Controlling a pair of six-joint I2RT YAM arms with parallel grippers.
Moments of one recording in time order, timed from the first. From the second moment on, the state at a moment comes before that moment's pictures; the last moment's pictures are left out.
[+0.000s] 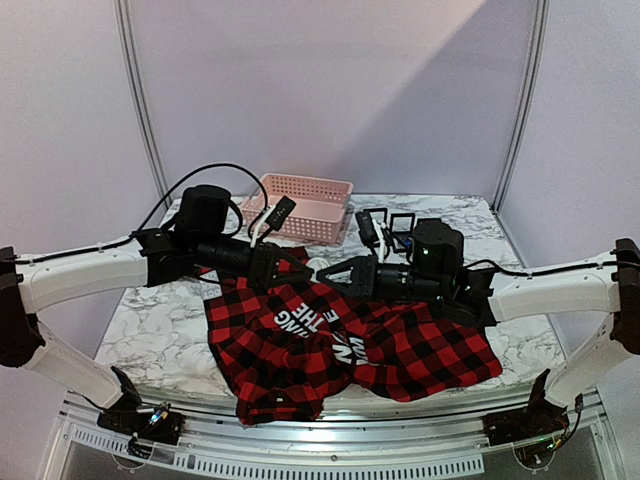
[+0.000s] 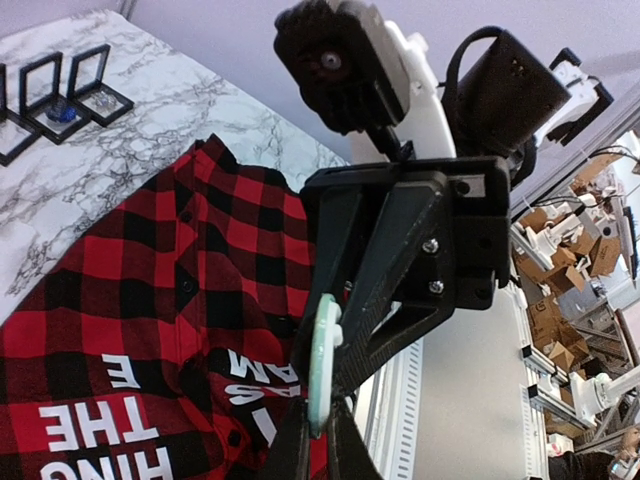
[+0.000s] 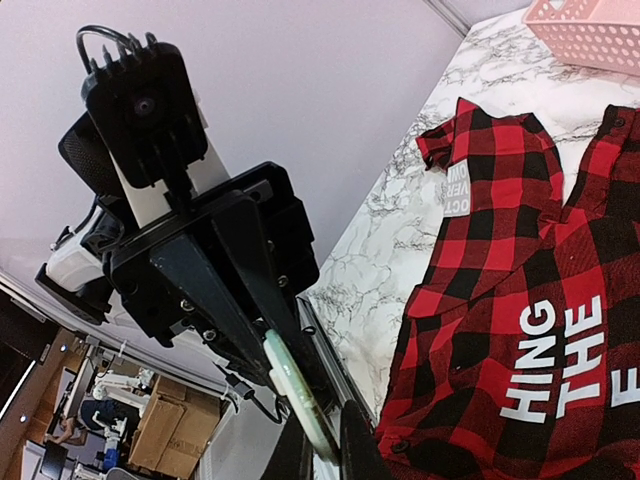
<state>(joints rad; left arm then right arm) -0.75 1.36 0.97 -0.04 0.74 -0.31 0.97 1.49 0.85 0.49 -0.31 0.92</state>
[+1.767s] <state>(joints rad) -0.74 1.41 1.00 -0.06 0.87 -0.31 0.87 1.46 0.79 0.55 -0.59 0.69</state>
